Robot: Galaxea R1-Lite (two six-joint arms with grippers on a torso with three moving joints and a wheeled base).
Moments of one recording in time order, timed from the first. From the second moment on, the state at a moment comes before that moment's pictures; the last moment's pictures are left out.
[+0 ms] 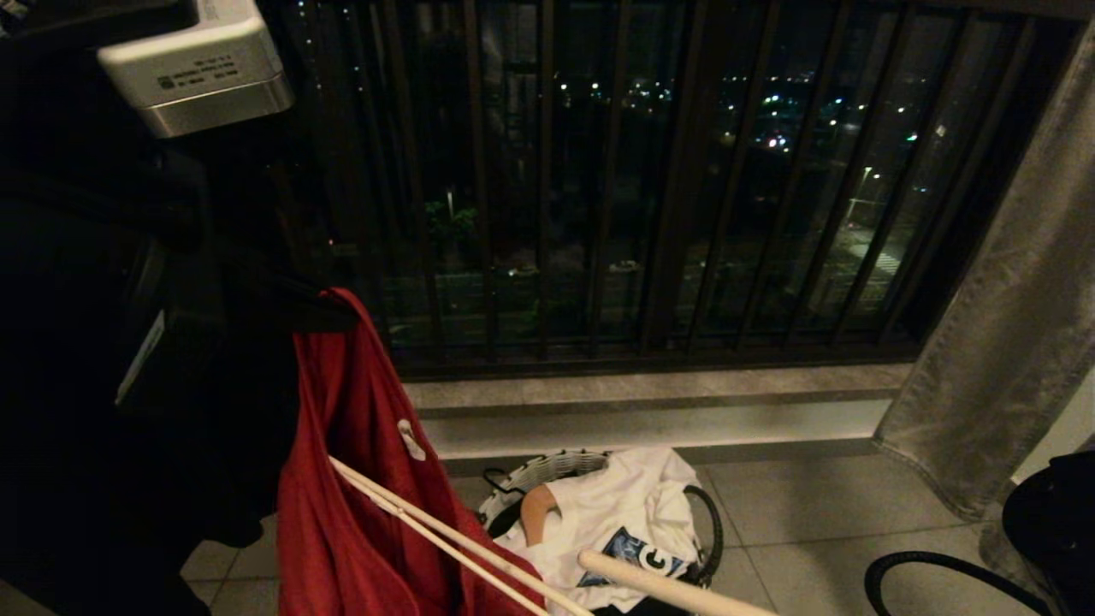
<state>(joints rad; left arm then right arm) -0.60 1.38 -1.65 0.82 -0.14 0.56 0.93 1.25 -0.65 0.15 0.52 -0.80</state>
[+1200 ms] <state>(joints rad) -0.64 1.42 -1.65 0.77 -0.37 0.68 0.96 1.25 -0.65 0.15 0.53 -0.80</state>
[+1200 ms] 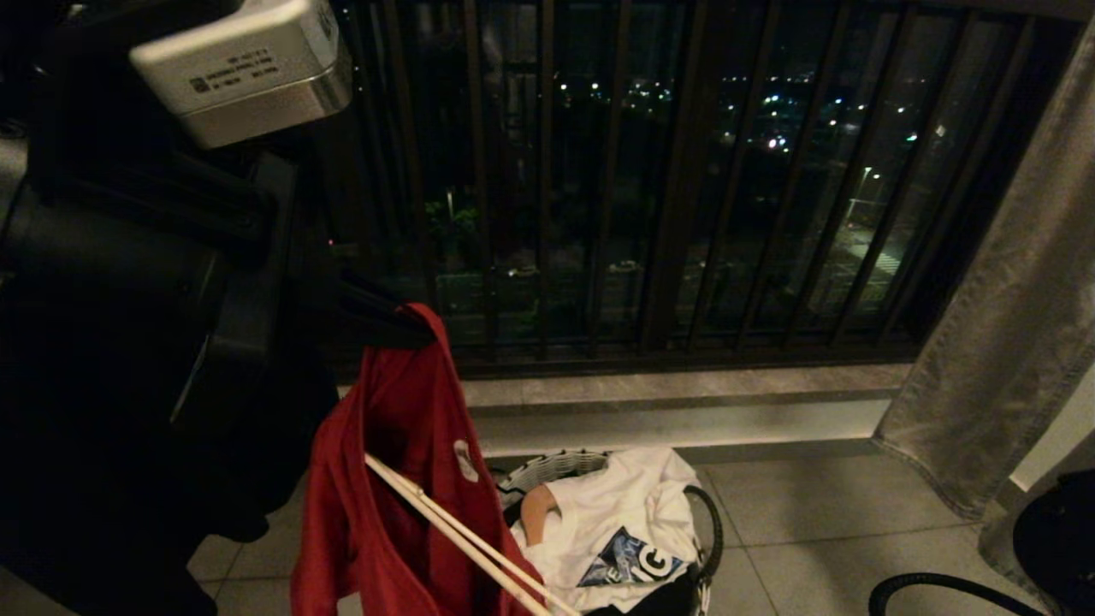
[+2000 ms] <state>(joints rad) -0.59 1.51 -1.81 0.75 -0.43 0.67 0.82 1.35 -0.76 0.12 0.55 -0.84</state>
